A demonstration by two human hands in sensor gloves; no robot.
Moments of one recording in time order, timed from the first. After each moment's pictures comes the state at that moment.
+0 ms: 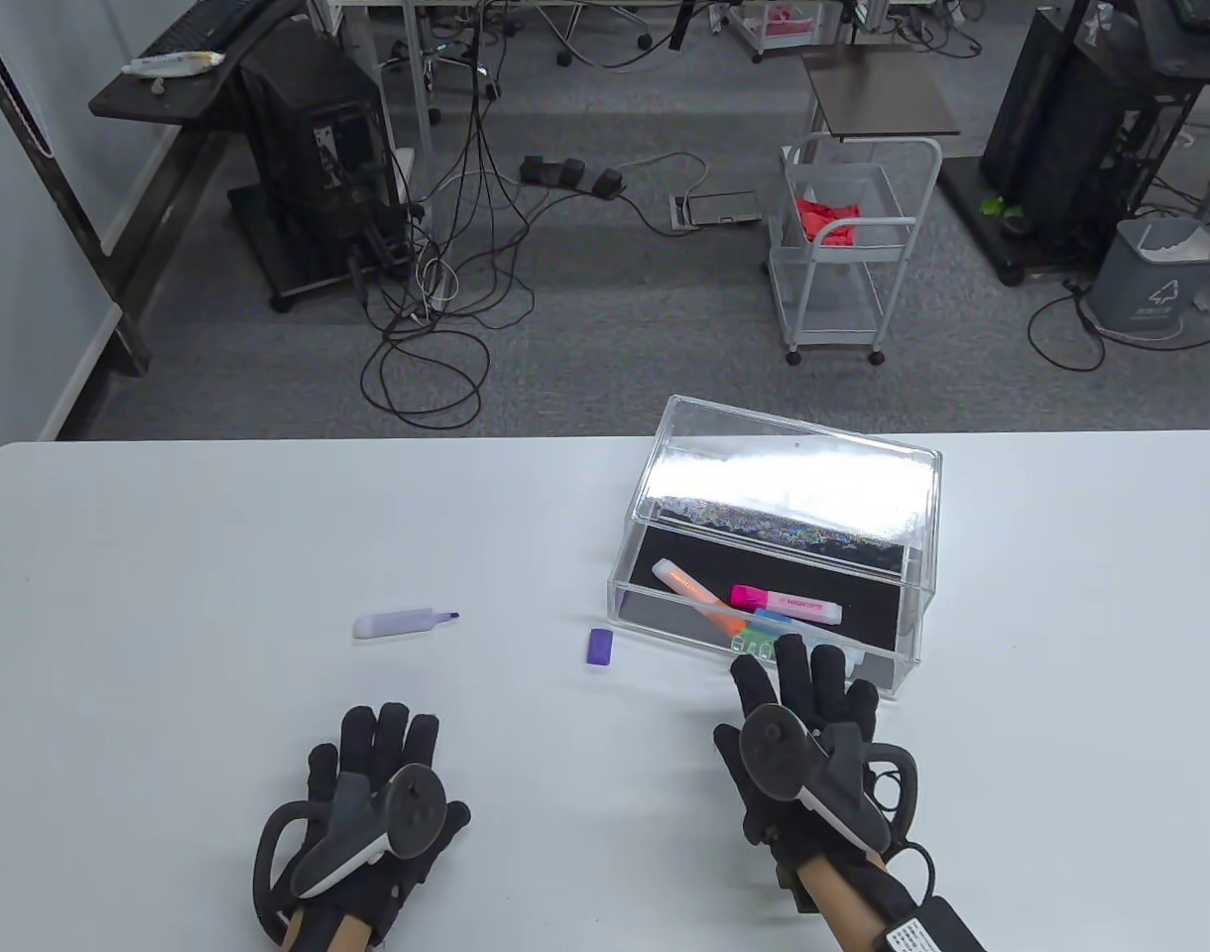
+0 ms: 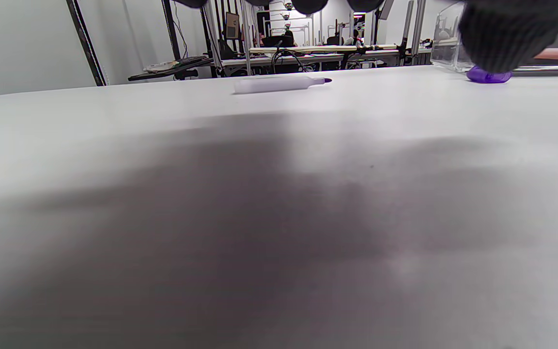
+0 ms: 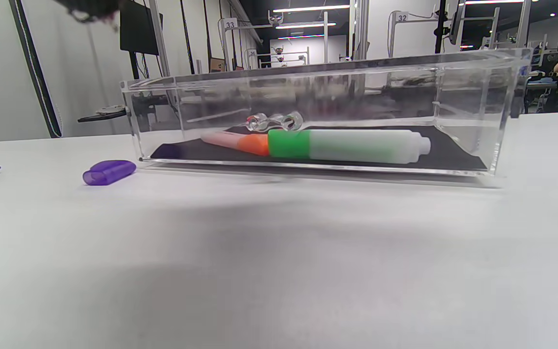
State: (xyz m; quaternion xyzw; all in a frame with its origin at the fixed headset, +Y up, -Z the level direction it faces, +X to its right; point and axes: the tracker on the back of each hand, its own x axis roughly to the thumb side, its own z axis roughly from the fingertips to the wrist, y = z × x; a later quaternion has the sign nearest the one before) left_hand -0.225 -0.761 -0.262 -0.16 -0.06 -0.02 0.99; right_hand 0.142 -0.713 -0.287 0.01 -0.04 1.00 0.07
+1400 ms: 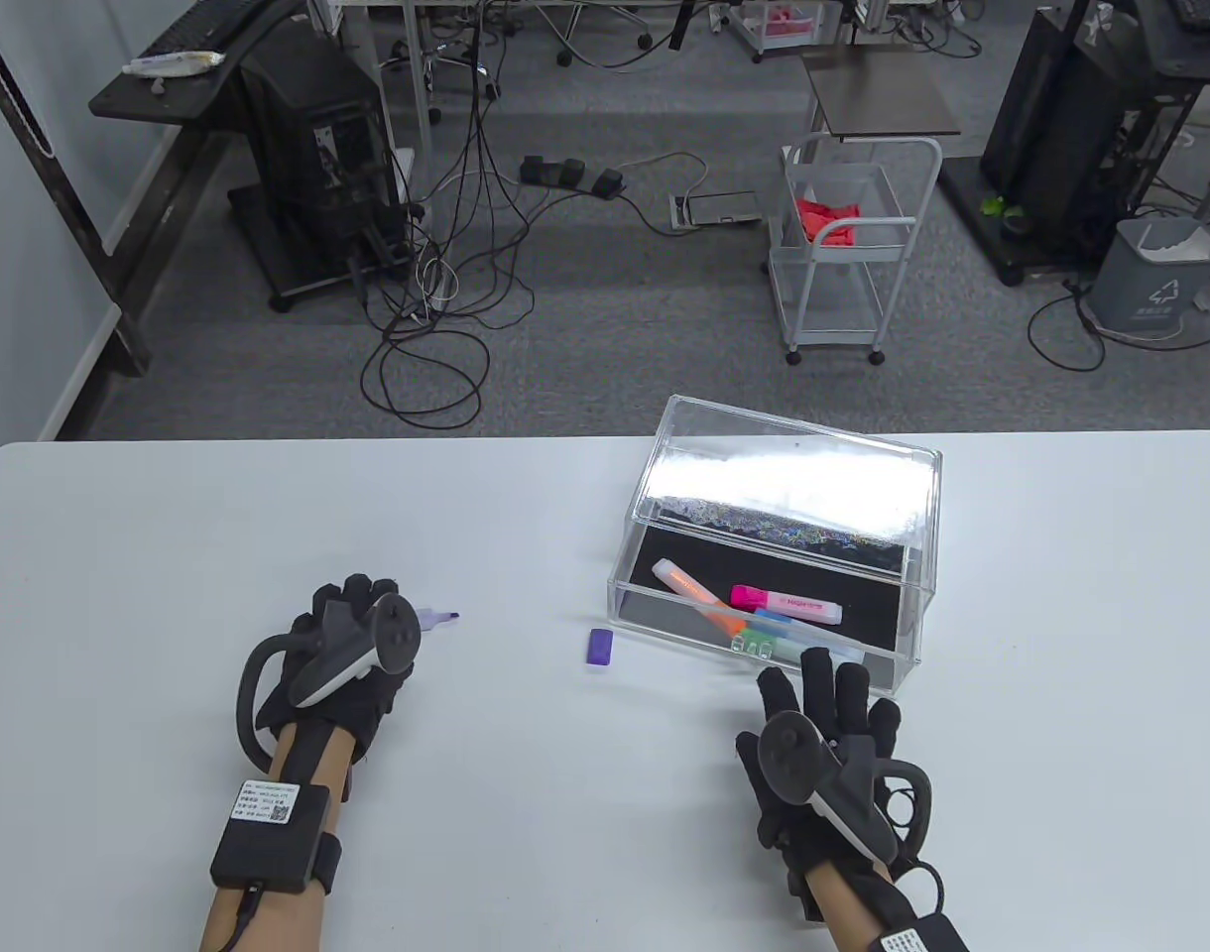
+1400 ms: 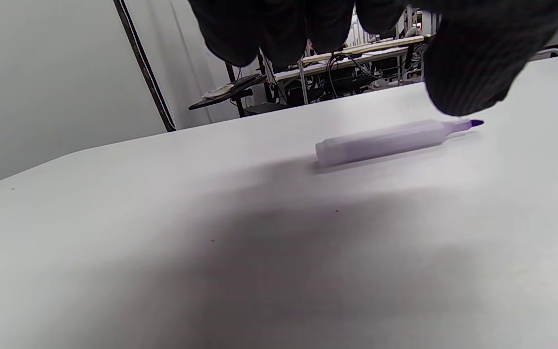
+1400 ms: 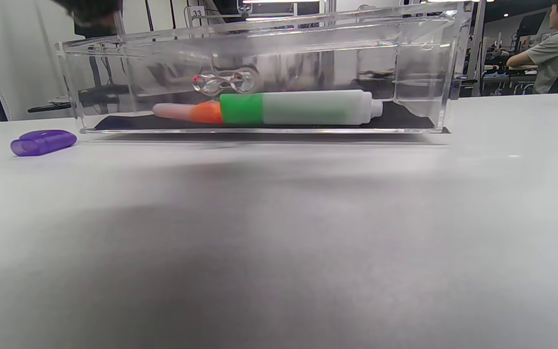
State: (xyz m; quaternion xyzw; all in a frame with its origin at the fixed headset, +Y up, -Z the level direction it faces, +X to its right) left_hand -0.259 -0.739 -0.407 -0.15 0.01 -0.07 0.99; right_hand 0.156 -0.732 -0.287 -0.04 -0.03 1.00 0.06
